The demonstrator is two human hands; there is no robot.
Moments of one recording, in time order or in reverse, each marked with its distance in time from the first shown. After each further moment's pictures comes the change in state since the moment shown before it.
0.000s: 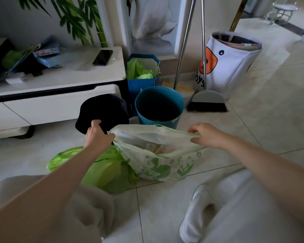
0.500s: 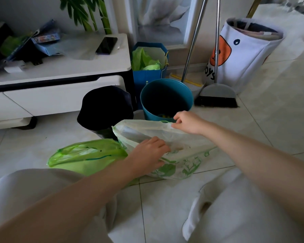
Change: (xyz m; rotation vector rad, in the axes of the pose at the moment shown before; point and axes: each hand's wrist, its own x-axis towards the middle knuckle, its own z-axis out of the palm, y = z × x) left_hand -0.048 0.019 0.085 0.534 -0.320 1.176; right_hand 0.071 -0.055 0.011 0.147 -0.010 -0.016
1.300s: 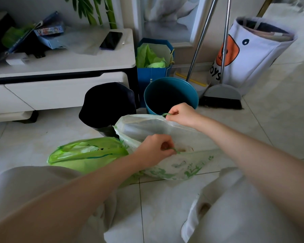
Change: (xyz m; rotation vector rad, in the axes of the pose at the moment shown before) left_hand 0.019 0.003 -0.019 -0.672 -0.019 -0.452; right_hand 0.030 -0.022 0.000 0.312 0.053 -0.016
